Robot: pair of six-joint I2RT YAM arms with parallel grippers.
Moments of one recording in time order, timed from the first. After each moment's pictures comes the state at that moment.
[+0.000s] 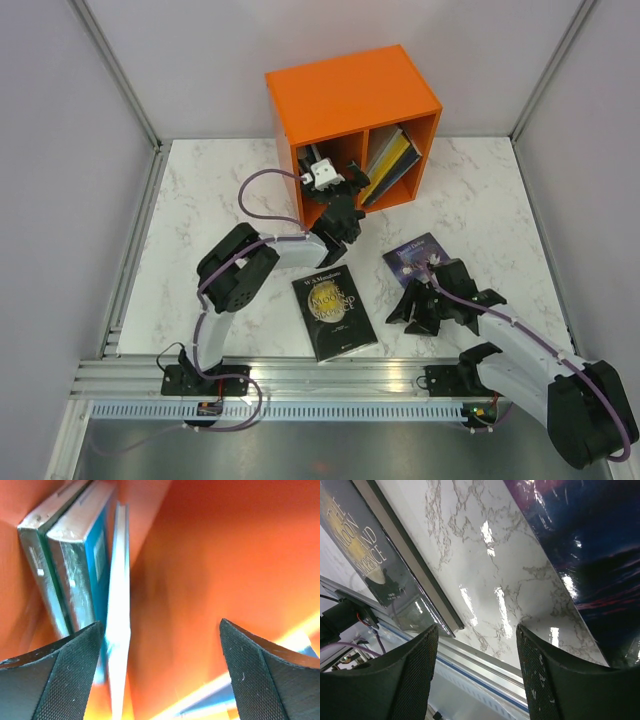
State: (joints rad) left arm -0.83 2.13 1.32 1.10 -1.04 -0.26; right arm 0.36 0.93 0.32 -0.45 -0.44 0.79
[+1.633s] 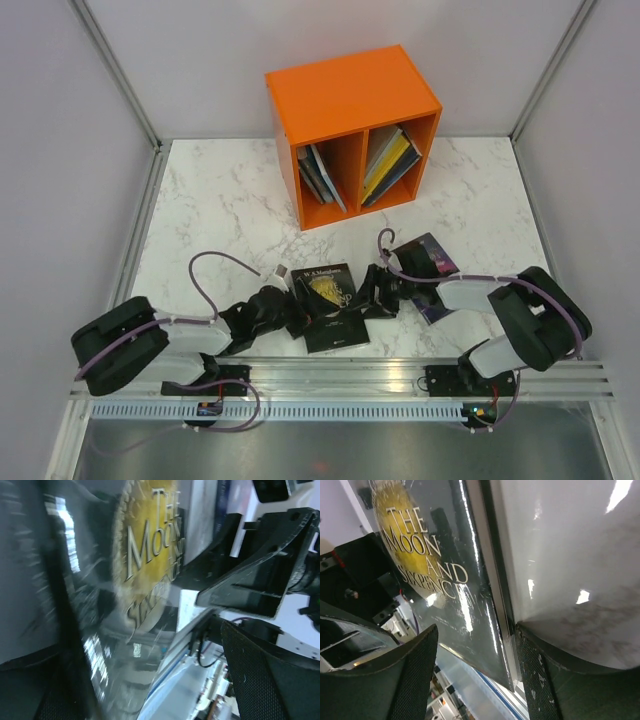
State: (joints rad) left arm -0.95 1.24 0.17 0.52 0.03 -1.39; right arm 0.53 1.47 0.45 0.10 -0.64 0.89
